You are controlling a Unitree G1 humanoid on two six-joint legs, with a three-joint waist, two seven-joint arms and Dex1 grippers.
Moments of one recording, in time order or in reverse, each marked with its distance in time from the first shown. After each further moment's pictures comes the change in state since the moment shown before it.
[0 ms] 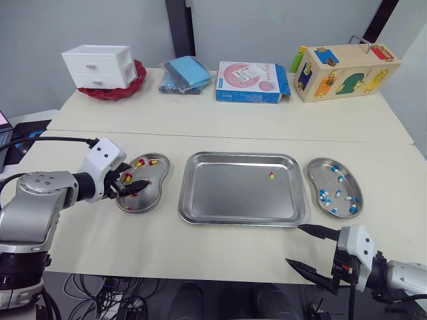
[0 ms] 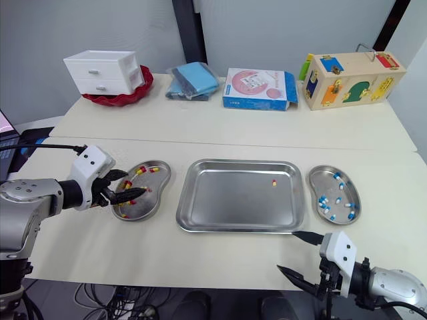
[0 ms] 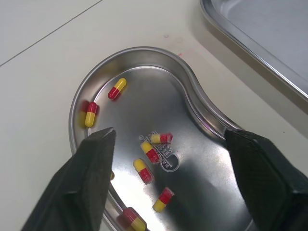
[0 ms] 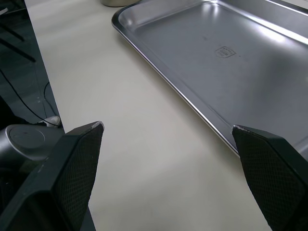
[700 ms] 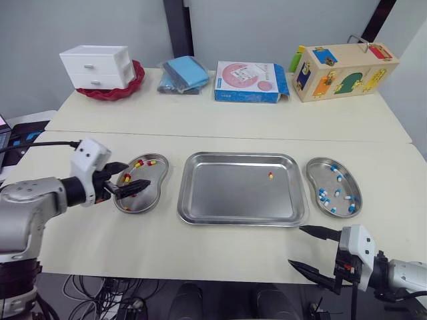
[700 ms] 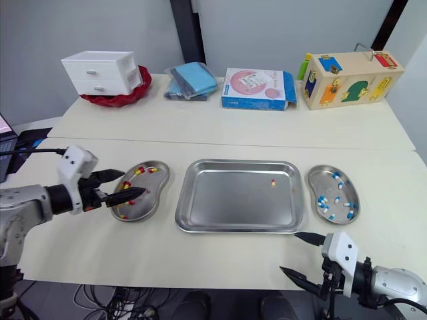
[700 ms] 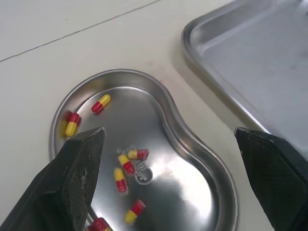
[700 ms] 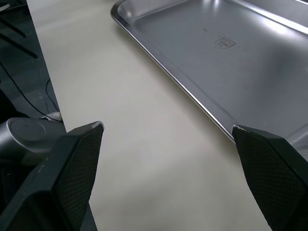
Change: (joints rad) left arm 0.093 -0.027 0.193 0.023 -0.257 0.042 -0.054; right arm 0.013 -0.010 -0.015 0.051 -0.004 -0.031 0.041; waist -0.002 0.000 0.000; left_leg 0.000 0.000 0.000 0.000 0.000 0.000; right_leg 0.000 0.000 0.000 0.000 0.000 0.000
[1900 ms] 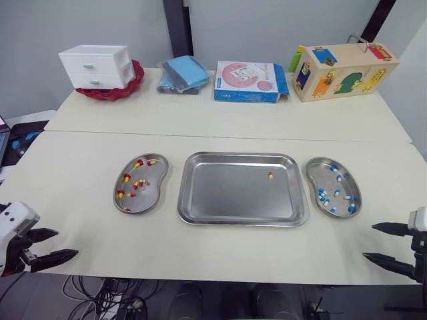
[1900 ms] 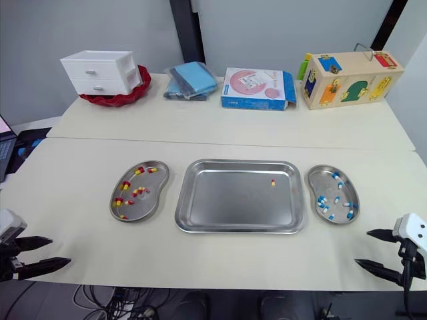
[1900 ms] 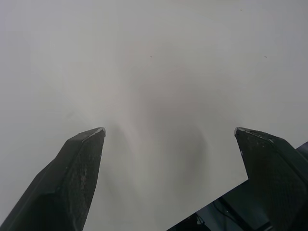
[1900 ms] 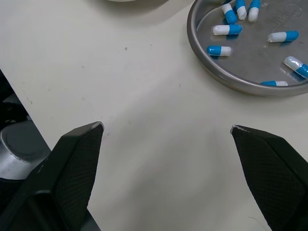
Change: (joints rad) left arm 0.568 0.225 0.220 0.240 0.143 -0.350 -0.292; right arm 0.000 -0.267 -0.368 0.378 -0.025 0.101 0.303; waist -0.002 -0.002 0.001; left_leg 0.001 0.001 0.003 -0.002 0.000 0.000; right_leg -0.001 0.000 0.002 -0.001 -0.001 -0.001
